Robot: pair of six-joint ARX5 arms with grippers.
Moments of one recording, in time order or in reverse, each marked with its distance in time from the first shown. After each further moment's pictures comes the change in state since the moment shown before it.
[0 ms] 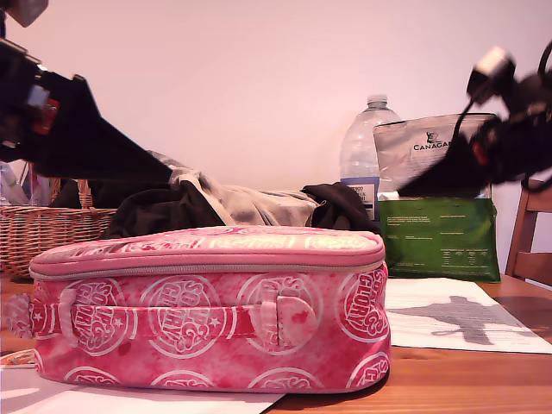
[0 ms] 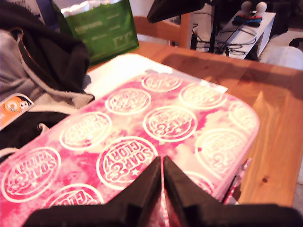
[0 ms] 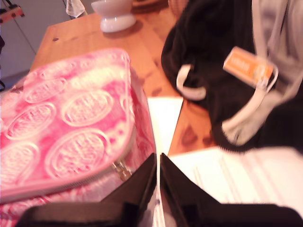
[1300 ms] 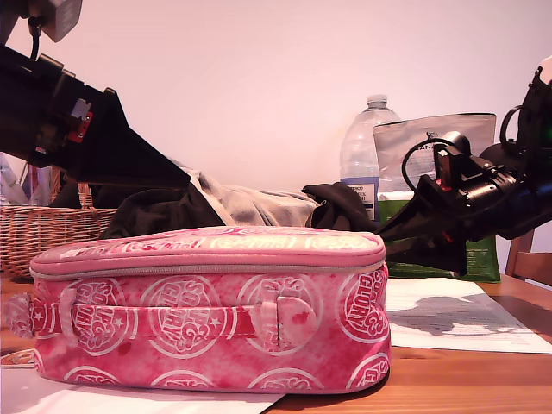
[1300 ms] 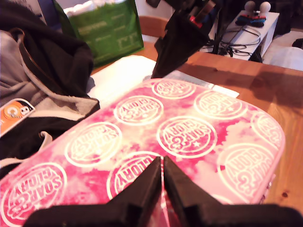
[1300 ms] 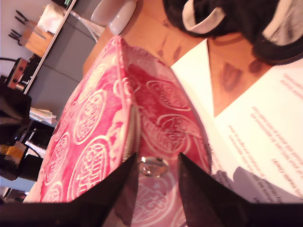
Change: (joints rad) left arm 0.000 0.095 0.065 0.000 0.000 -0.001; right arm 0.066 0.164 0.038 -0.041 -0.070 0.507
